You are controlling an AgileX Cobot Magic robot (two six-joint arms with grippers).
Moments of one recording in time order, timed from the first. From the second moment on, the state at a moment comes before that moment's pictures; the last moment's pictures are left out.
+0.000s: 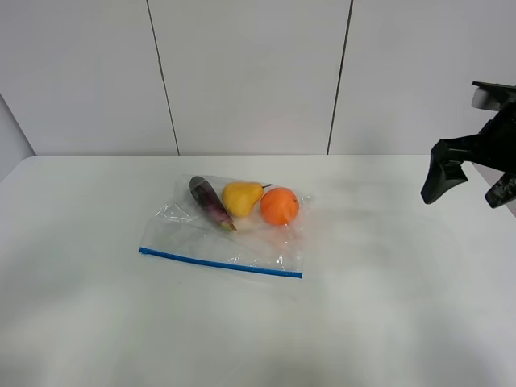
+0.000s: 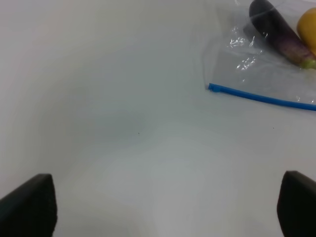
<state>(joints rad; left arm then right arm) 0.06 0.00 -0.49 -0.02 1.07 0.01 -0.06 1.46 -1.20 0.18 1.21 -0.12</state>
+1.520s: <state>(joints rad) 0.06 0.00 -0.49 -0.02 1.07 0.01 0.07 0.00 -0.49 0.02 1.02 -0.02</state>
